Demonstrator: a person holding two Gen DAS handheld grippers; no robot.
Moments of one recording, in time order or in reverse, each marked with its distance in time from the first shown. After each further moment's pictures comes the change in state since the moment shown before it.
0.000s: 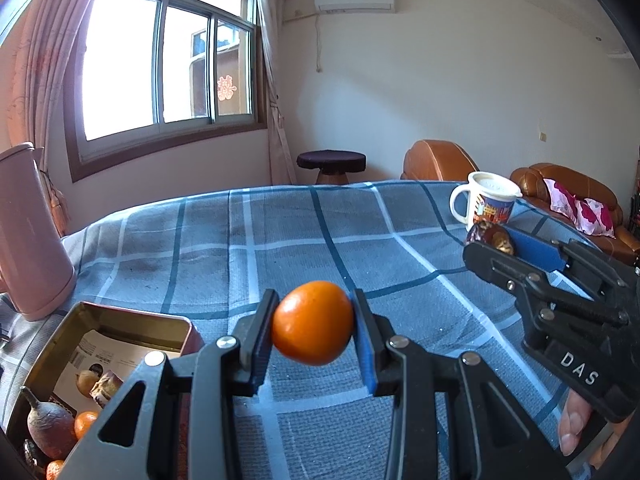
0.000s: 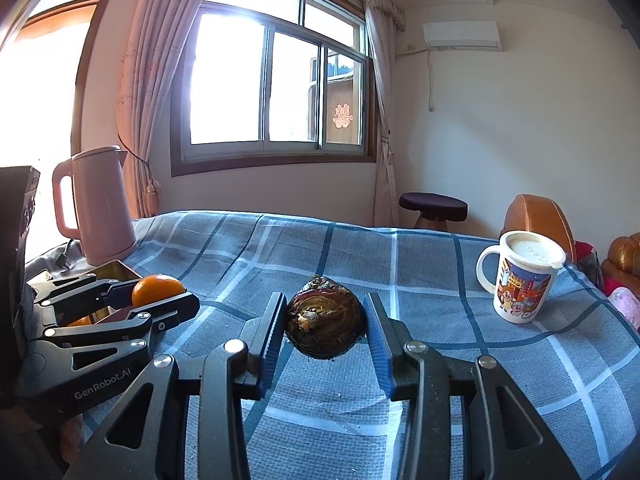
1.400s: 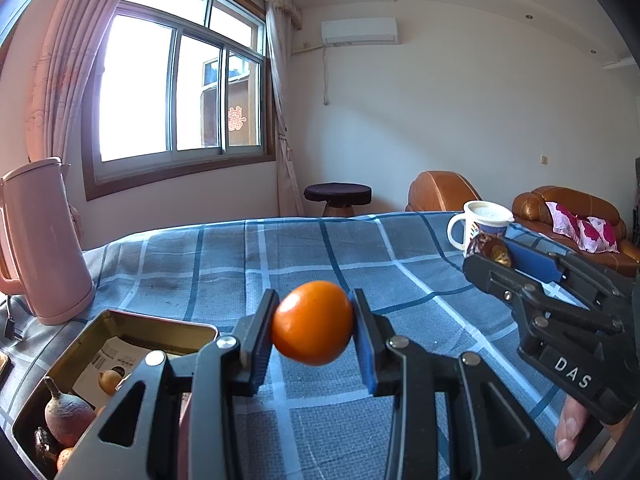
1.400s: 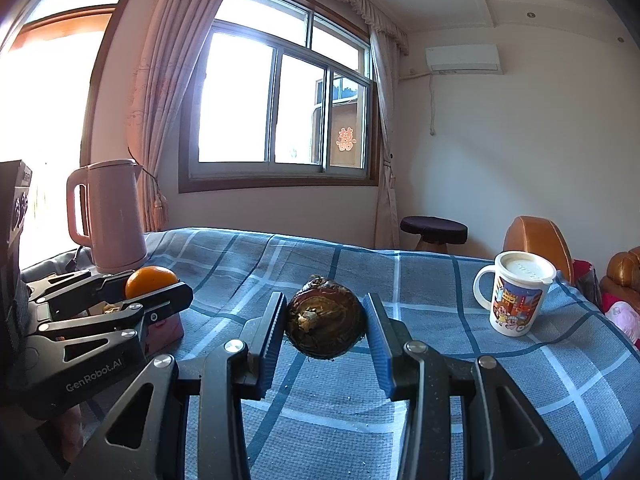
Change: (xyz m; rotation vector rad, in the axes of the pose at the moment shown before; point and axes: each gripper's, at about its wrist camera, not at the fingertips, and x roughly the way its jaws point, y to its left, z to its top) left arm -0.033 0.003 -0.007 -0.011 -0.121 0.022; right arm -0.026 0.011 -0.003 -0.021 -0.086 0.006
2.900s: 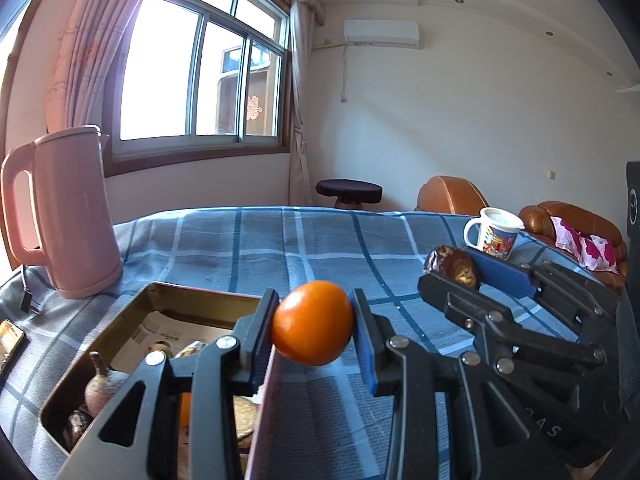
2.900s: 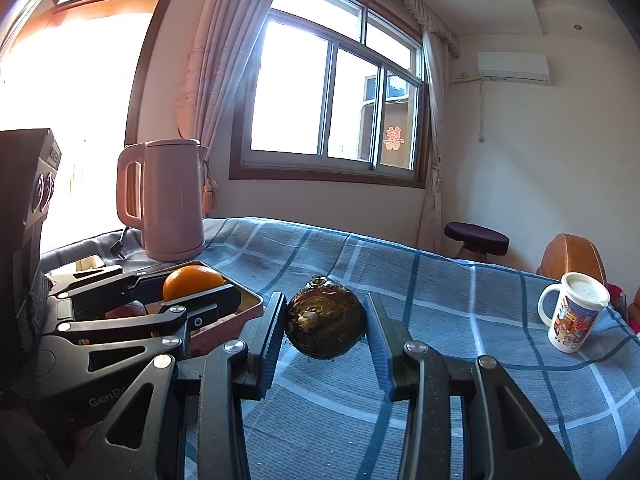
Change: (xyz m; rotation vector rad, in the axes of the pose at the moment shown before) left arm -0.029 0.053 -0.012 -0.076 0.014 0.018; right arm 0.009 0.083 0.005 -0.091 0.016 0.144
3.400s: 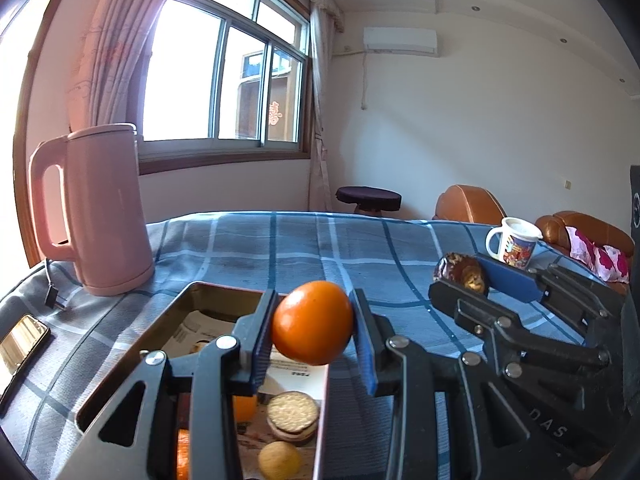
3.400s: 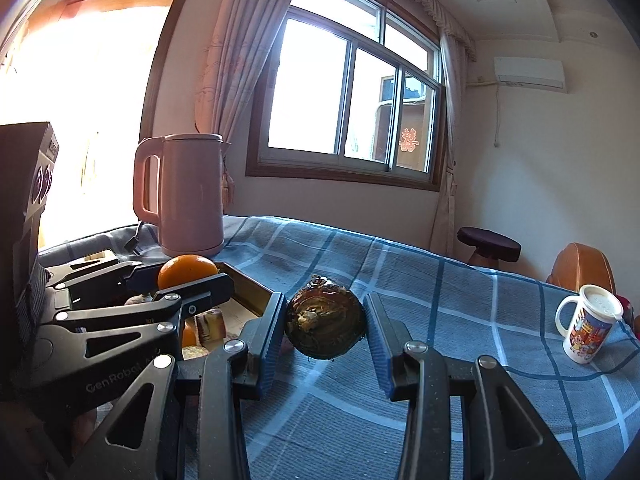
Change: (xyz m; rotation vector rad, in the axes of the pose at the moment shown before) left arm -0.014 0.034 -0.002 -0.032 -0.024 0.060; right arm 0.006 0.026 0.005 -0.038 0.003 0.042
